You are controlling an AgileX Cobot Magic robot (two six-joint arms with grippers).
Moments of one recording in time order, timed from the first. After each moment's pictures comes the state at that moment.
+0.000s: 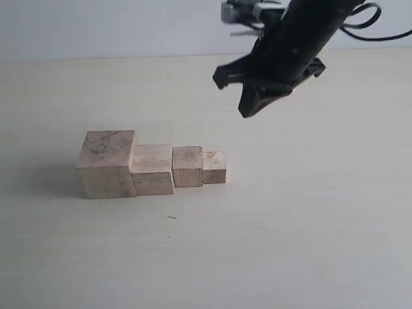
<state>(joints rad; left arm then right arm) 0.02 0.01 0.00 -0.12 0.37 -0.01 0.58 1.79 -1.40 0.34 1.01 -0.15</state>
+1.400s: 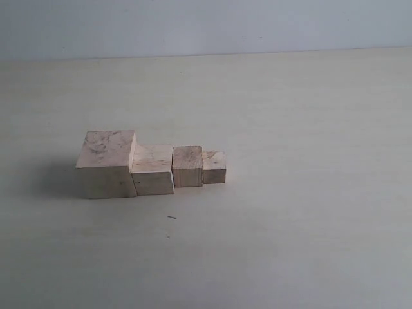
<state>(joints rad) 0.02 0.01 0.00 -0.12 0.37 -0.01 0.24 0.66 -0.44 -0.39 0.33 0.50</state>
